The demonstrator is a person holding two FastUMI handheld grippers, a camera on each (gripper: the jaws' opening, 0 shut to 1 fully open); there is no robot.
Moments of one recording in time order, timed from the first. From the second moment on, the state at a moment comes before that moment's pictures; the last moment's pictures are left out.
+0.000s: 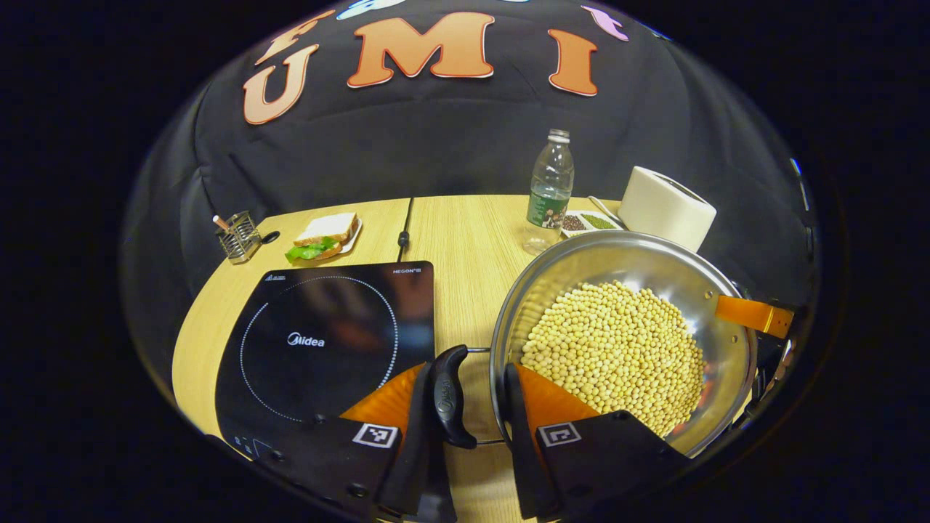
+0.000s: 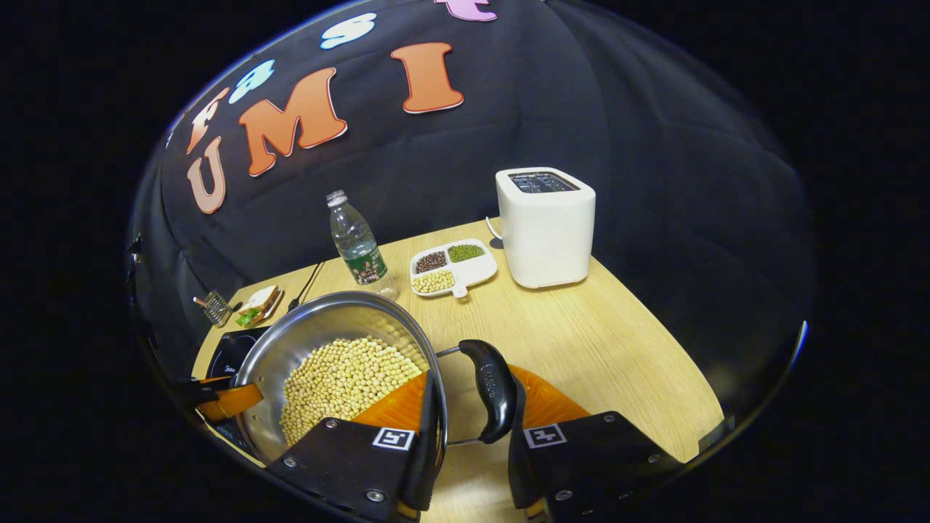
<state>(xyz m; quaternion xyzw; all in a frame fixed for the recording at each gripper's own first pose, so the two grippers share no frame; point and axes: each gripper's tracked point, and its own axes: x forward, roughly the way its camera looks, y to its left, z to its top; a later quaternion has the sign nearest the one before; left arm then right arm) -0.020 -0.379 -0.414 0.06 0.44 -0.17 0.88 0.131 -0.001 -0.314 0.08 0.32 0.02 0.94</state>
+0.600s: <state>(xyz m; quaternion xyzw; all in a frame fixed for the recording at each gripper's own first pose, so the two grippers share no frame) 0.013 -0.303 -0.343 0.05 0.41 -0.15 0.90 0.124 0.077 -0.254 0.10 0.30 0.06 0.95</state>
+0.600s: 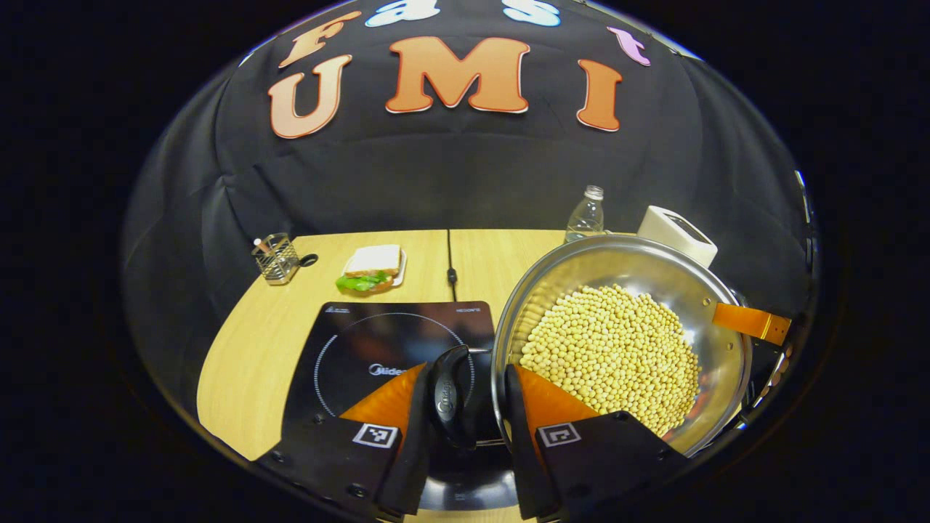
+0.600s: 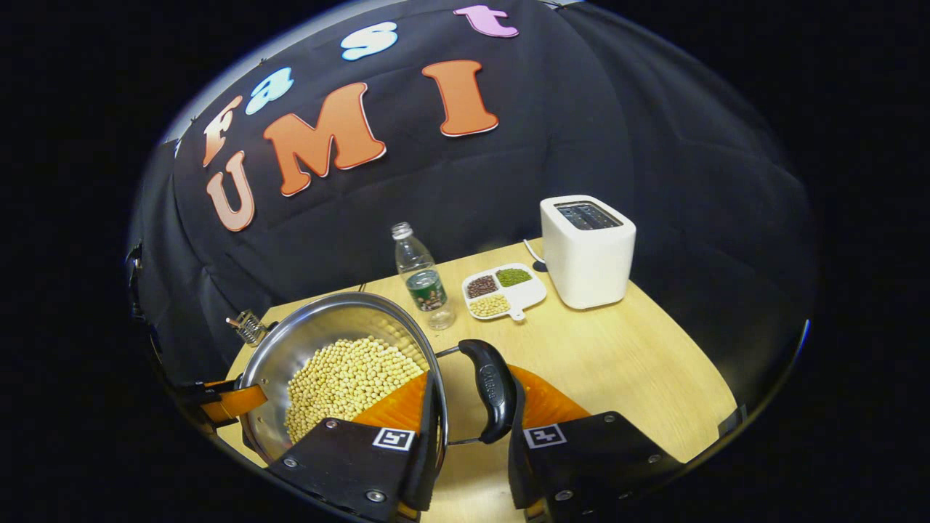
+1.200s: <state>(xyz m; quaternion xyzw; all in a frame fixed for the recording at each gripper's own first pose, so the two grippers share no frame) 0.040 -0.163 -0.336 0.04 0.42 -0.09 0.90 0.121 0.214 -0.253 0.09 0.31 0.12 0.94</state>
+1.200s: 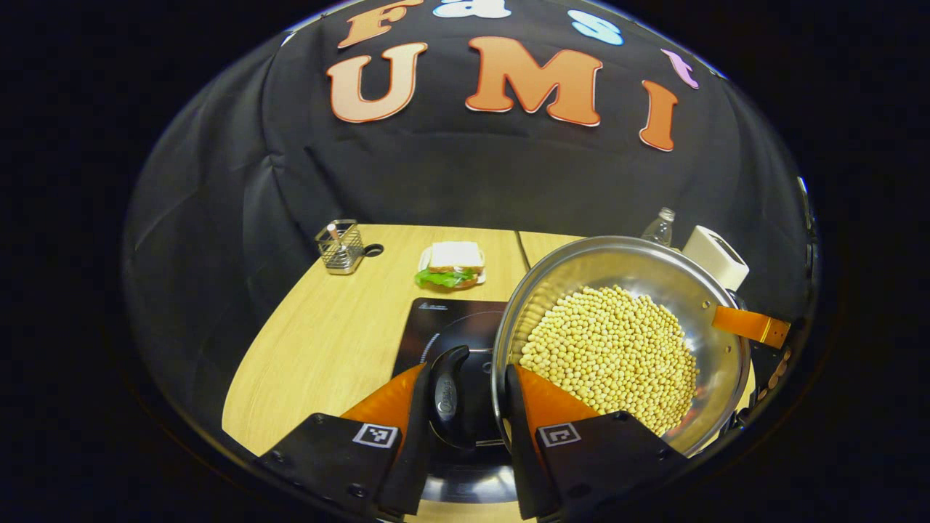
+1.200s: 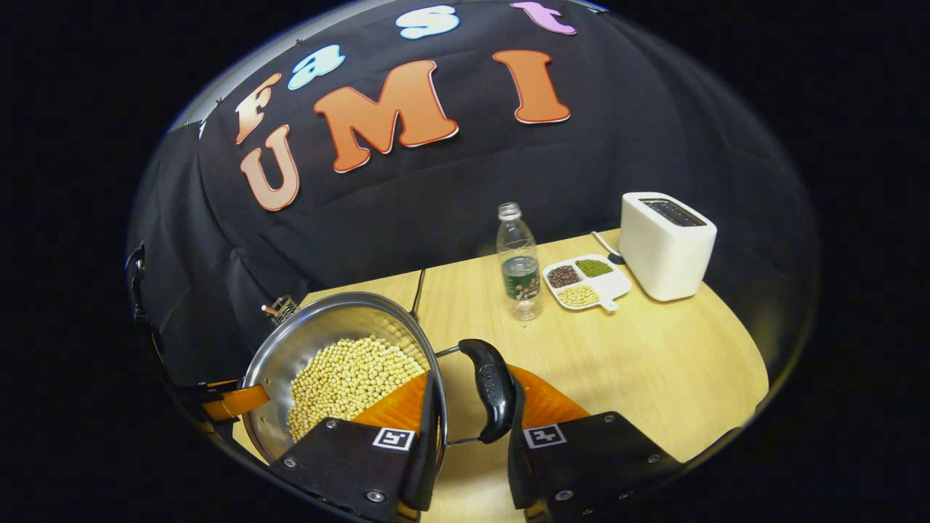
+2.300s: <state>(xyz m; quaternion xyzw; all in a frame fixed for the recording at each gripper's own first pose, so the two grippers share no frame) 0.054 -0.095 -0.376 0.02 0.48 -0.05 0.87 0.115 0.296 -0.314 0.08 0.38 0.14 0.91</state>
